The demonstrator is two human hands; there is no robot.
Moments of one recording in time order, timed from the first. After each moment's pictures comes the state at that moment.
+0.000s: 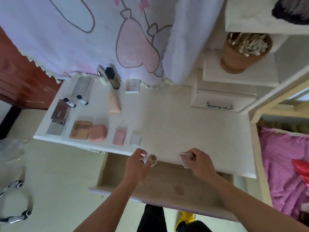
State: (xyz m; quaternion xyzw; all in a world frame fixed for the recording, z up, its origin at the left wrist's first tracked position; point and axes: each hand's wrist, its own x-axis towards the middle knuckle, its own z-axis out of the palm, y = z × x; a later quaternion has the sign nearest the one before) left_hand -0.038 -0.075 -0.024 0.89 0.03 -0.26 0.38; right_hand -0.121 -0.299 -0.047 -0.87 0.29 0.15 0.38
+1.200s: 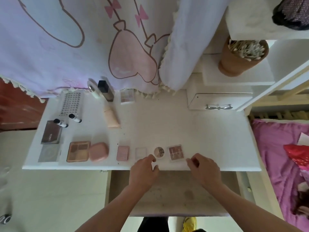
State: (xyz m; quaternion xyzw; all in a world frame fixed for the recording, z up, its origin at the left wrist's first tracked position) left_hand 0.024 -0.064 -0.020 0.92 -0.23 -0.26 0.19; right_hand -0.095 -0.253 -0.029 -0.90 0.36 0.09 0.24
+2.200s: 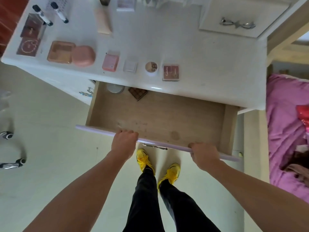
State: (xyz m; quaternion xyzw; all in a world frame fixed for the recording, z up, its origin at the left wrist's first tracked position) left_hand -0.151 0.017 -0.139 0.92 -0.29 -0.23 -0.09; right_hand -0.285 -0.237 -0.142 -0.94 0.09 0.33 0.02
